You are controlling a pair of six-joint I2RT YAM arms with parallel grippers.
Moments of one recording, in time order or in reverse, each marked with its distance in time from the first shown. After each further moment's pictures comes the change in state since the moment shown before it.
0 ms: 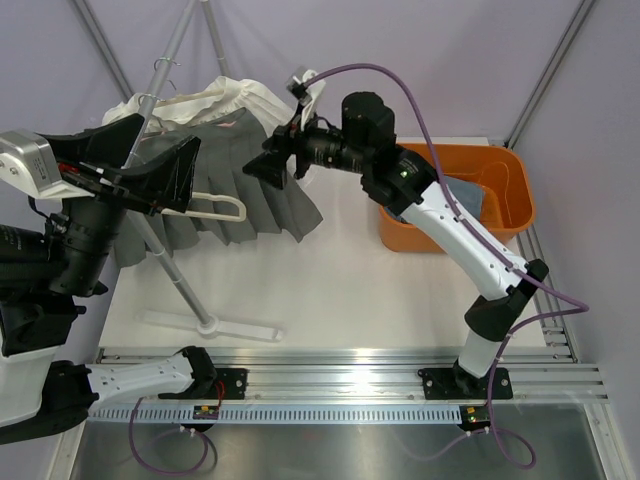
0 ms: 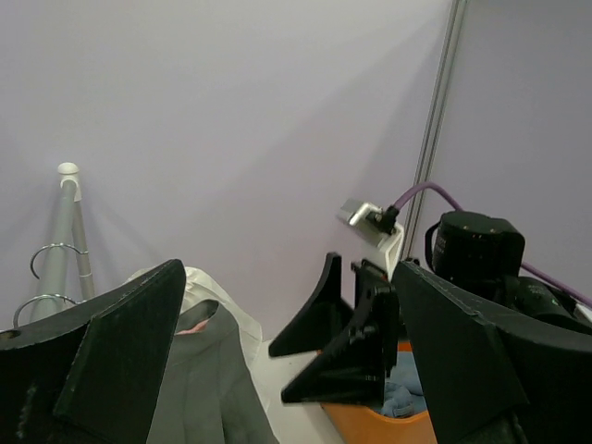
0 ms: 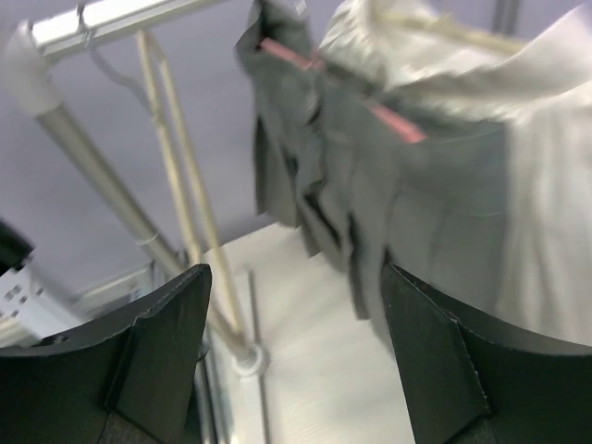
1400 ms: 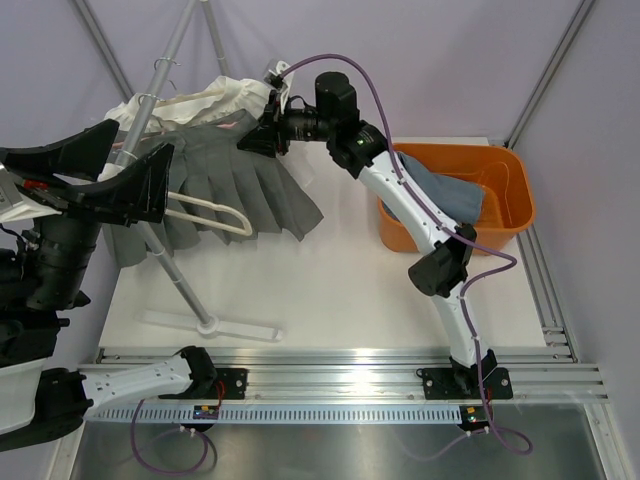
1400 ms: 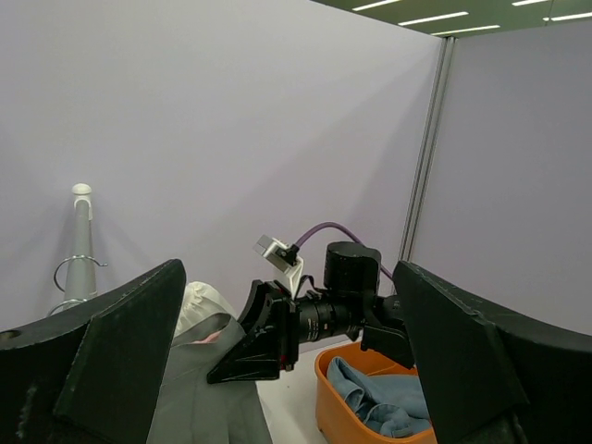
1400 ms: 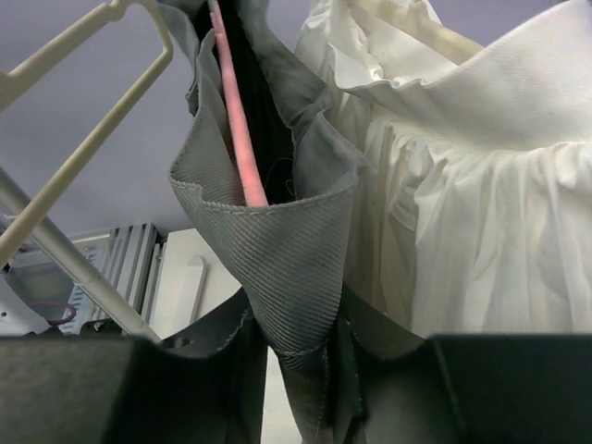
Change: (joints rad) left arm 0.000 -0.082 -0.055 0.055 0.018 0.019; right arm -0.150 0.484 0.468 0.041 -0.334 -0.106
